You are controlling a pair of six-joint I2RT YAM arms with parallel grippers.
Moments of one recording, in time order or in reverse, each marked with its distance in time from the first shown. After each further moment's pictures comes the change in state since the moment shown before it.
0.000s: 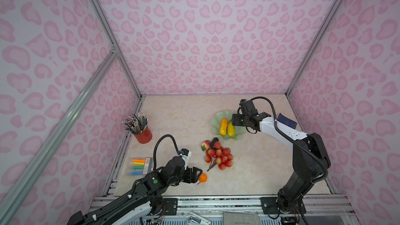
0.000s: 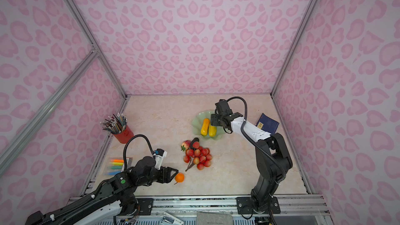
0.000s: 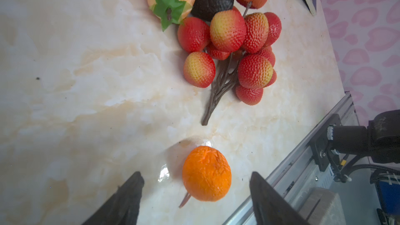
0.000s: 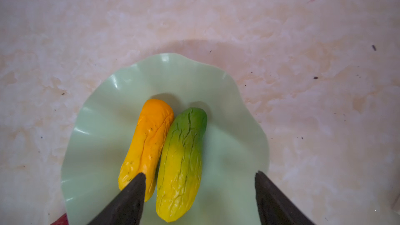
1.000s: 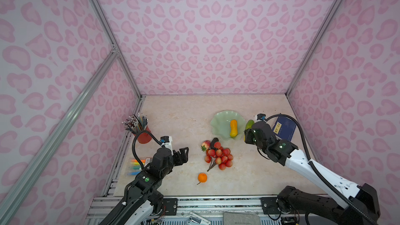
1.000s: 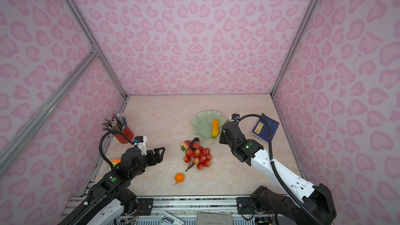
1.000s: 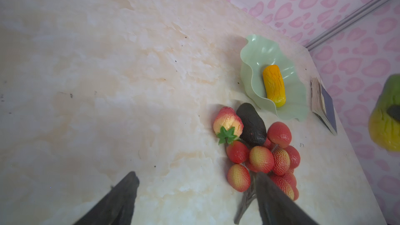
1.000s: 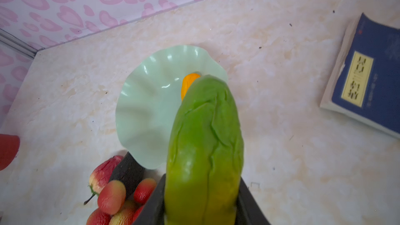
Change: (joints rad) left arm 0.344 -0.100 0.076 0.022 -0.143 0.063; right arm 0.155 -0.474 -0.310 -0.062 0.197 0.185
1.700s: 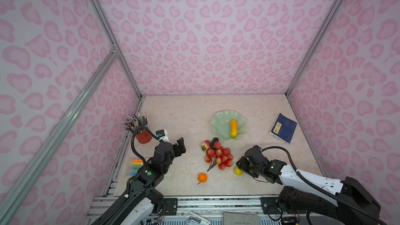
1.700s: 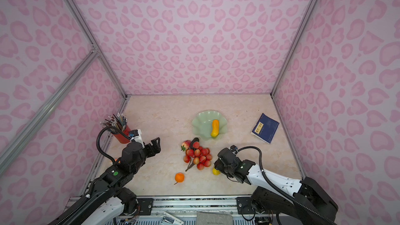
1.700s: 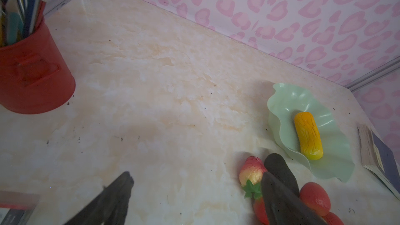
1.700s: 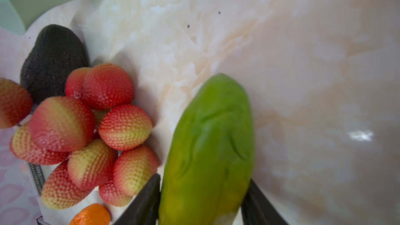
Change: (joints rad) left arm 0.002 0.064 0.066 0.074 -0.312 0.033; right arm 0.221 -0.098 -0.507 0.148 -0.247 0.647
